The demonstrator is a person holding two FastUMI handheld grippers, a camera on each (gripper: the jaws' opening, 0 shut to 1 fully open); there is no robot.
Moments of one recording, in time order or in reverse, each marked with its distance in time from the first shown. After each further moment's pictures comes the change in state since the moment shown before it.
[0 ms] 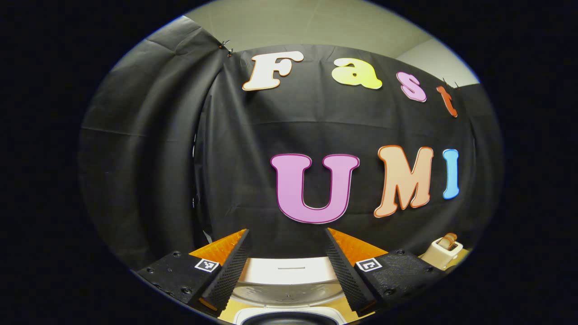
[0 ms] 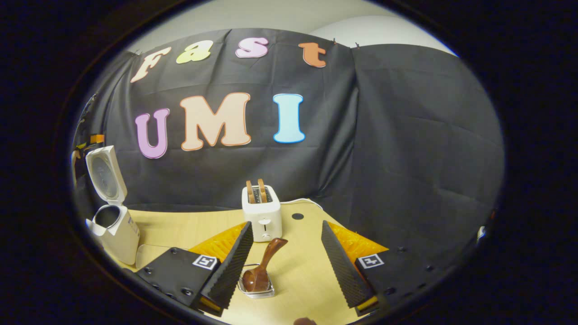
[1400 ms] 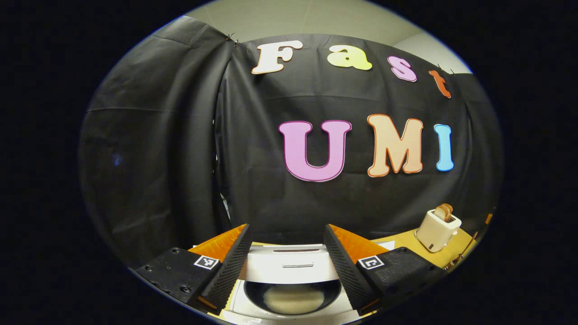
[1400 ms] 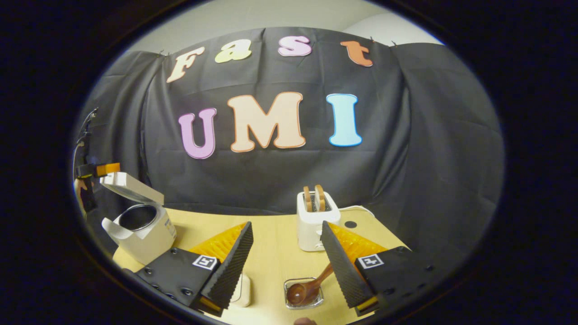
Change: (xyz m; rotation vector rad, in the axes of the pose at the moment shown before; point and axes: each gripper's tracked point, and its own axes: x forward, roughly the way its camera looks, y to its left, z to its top) left arm -0.146 -0.011 -0.091 -0.007 0.156 0.049; right arm 0.024 0.120 0.011 -0.021 -0.004 0.336
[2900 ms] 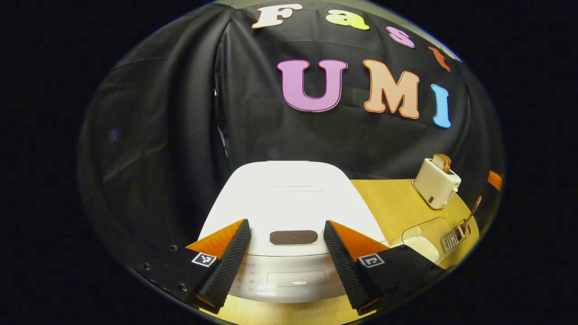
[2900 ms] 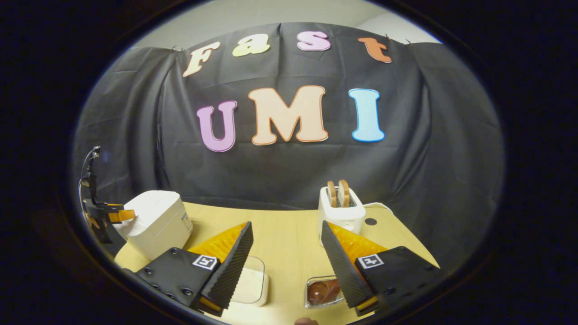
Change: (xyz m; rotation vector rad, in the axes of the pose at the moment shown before) left arm -0.050 -0.006 -0.152 -0.027 0.327 -0.028; right arm 0.004 0.049 -0.010 -0.025 0.043 0.093
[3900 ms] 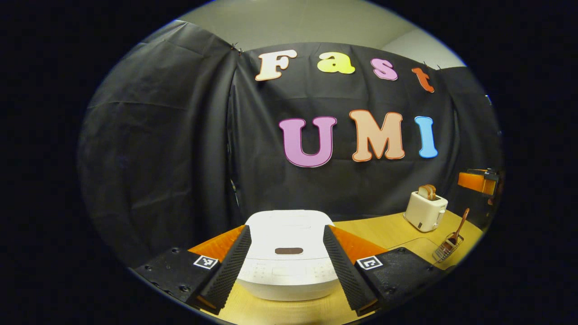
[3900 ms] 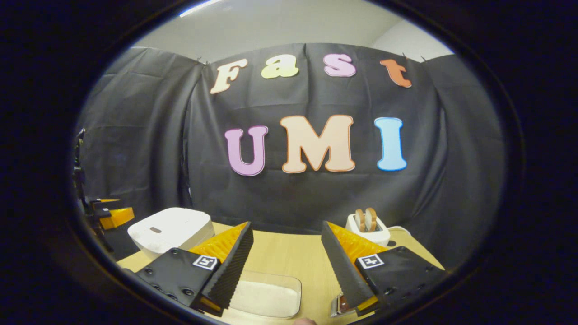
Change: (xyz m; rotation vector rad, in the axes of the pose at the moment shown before) left arm -0.117 -0.014 0.065 0.049 -0.380 0.047; right arm -0.031 0.085 0.054 -0.044 -0.207 0.096
